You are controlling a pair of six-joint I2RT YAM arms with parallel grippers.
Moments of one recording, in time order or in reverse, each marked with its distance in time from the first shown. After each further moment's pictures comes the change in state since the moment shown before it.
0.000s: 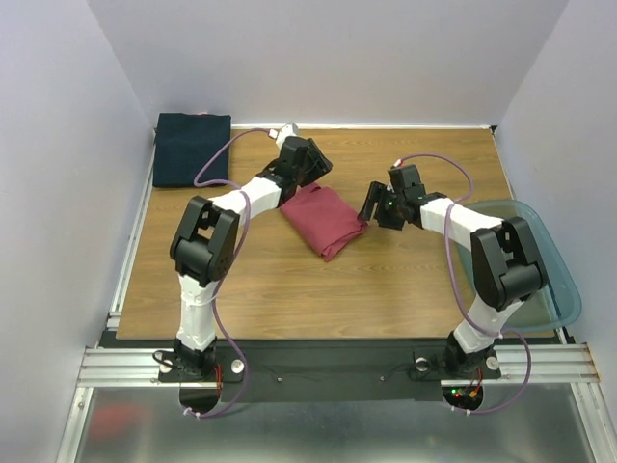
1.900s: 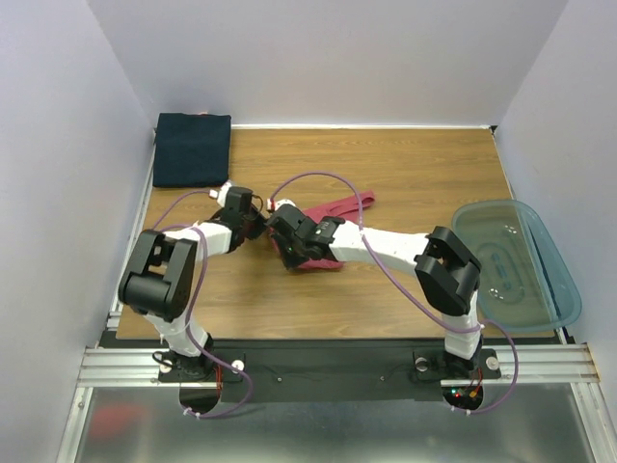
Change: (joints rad) left arm 0.199 -0.378 -0.718 0.071 0.062 -0.096; right arm 0.687 0.222 0.404 -0.272 0.327 -0.126
